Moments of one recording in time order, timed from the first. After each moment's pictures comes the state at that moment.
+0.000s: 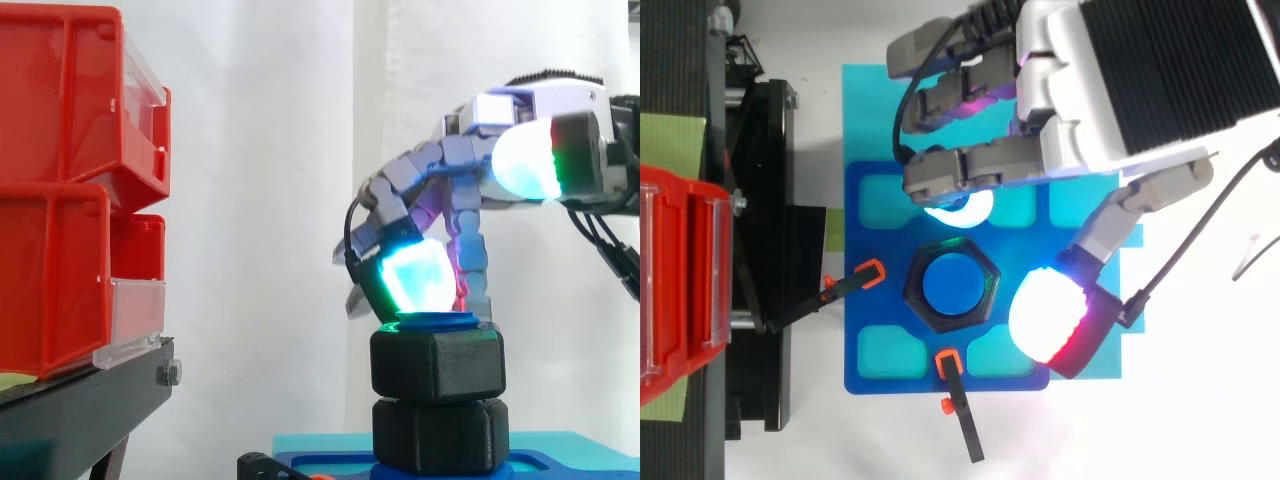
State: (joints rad) arm -0.06 -2.28 -1.03 -2.94 -2.04 -1.44
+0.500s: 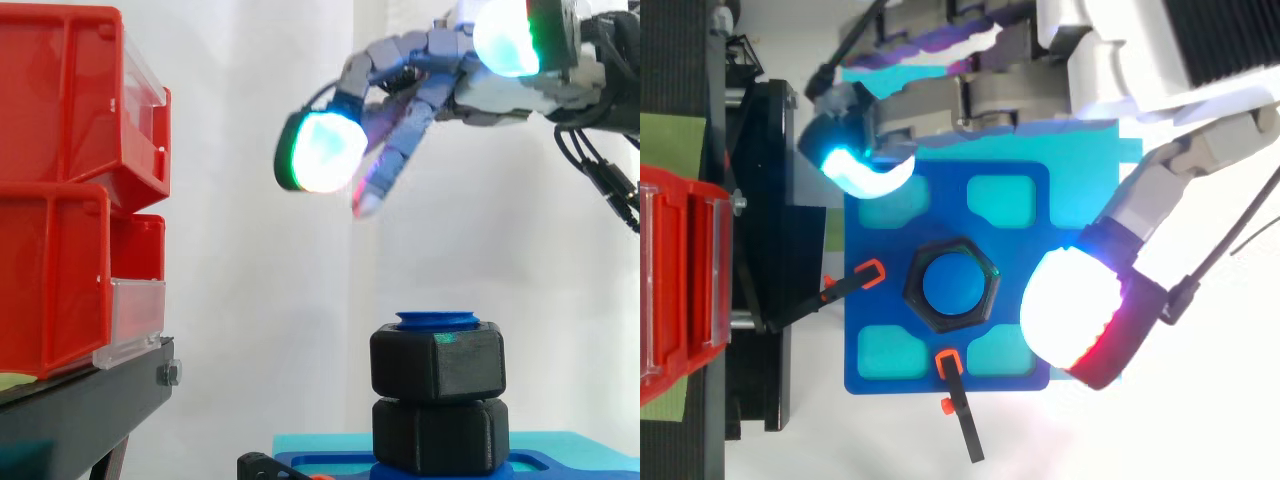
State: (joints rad) arm -0.07 -2.28 -0.87 -3.07 -2.05 -1.44
